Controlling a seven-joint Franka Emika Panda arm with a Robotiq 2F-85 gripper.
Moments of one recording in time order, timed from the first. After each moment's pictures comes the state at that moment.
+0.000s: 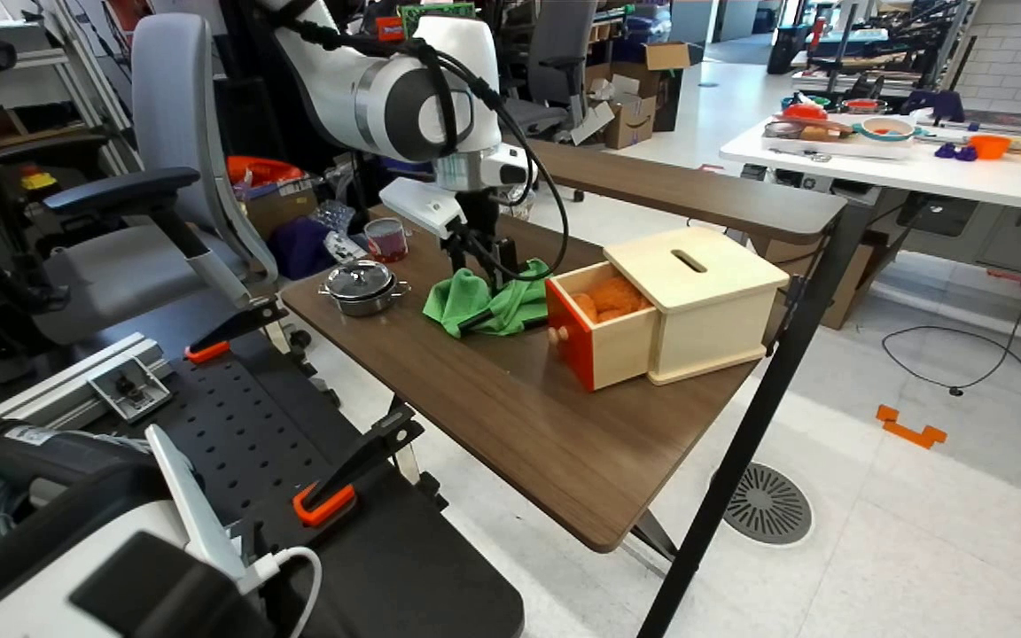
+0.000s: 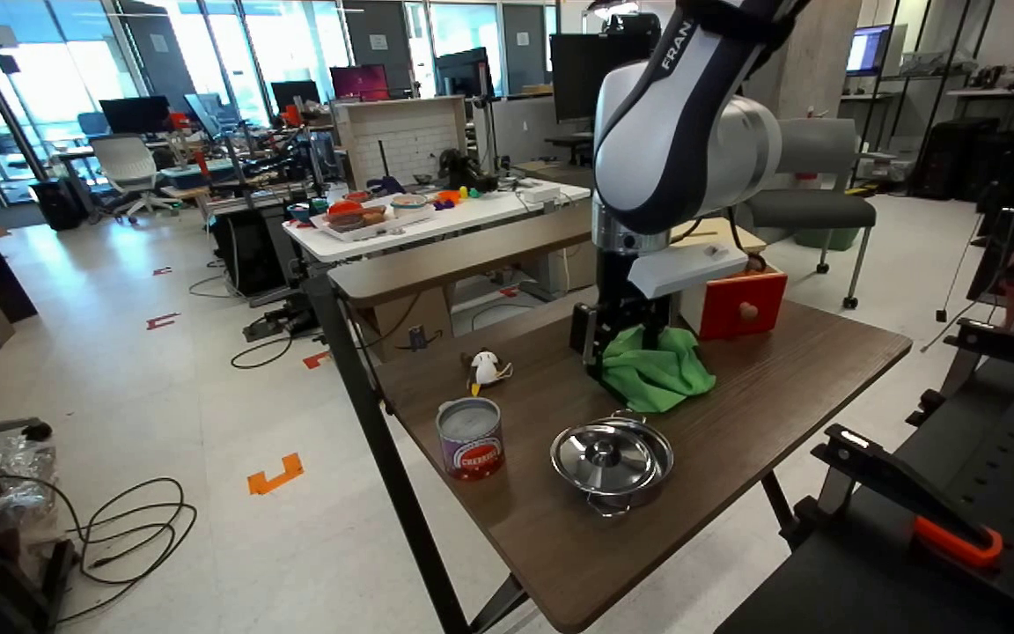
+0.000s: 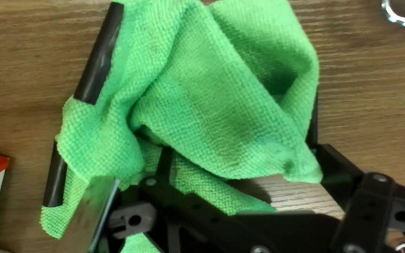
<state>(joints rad) 0.16 0.87 0.00 -1.81 0.03 2.70 0.14</state>
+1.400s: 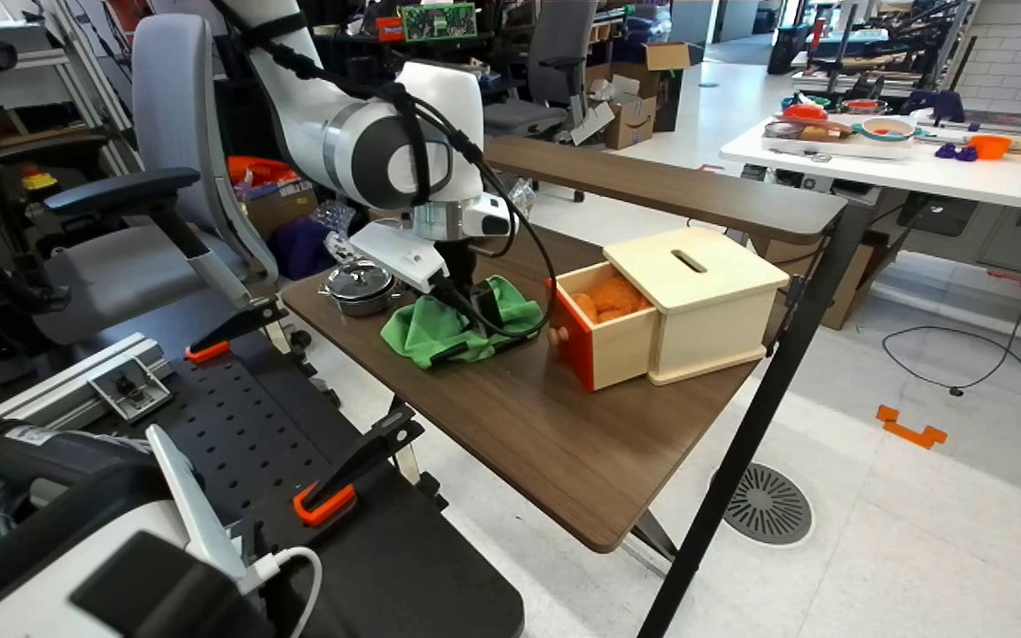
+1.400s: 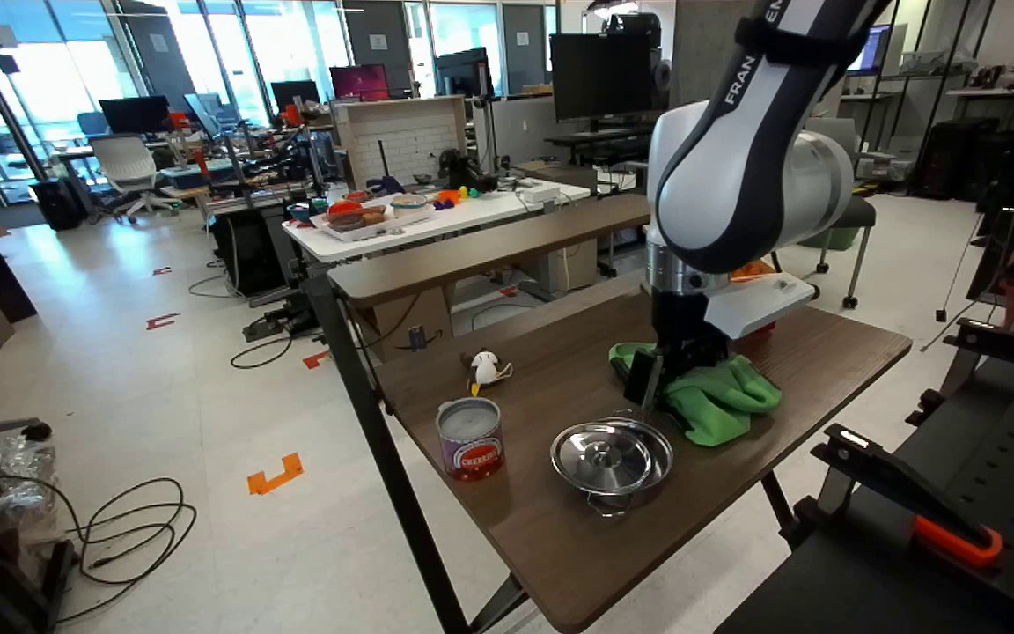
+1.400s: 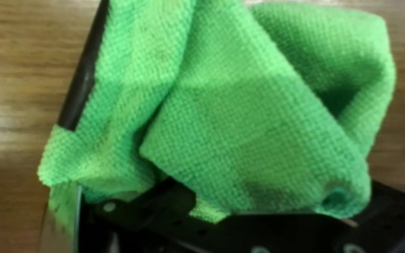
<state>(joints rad) 0.09 0.85 0.04 -2.00 0.03 2.77 -0.01</state>
